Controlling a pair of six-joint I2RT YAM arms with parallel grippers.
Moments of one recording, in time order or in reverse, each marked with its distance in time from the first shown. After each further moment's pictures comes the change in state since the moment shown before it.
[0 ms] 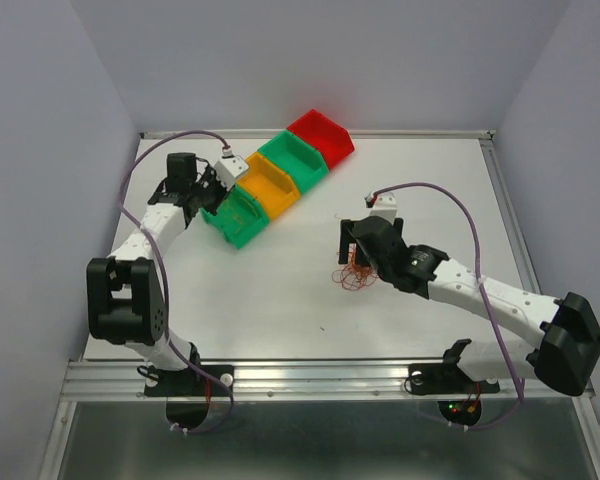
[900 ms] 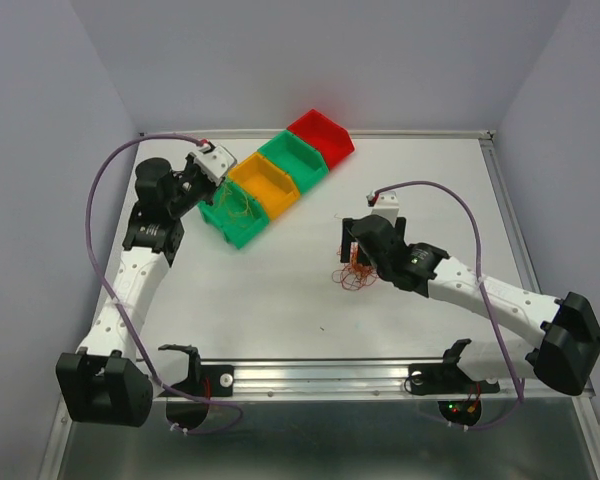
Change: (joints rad) left arm -0.045 -0.392 -0.043 0.160 0.070 -0.176; right arm 0.000 0.004 0.022 -0.056 0.042 0.011
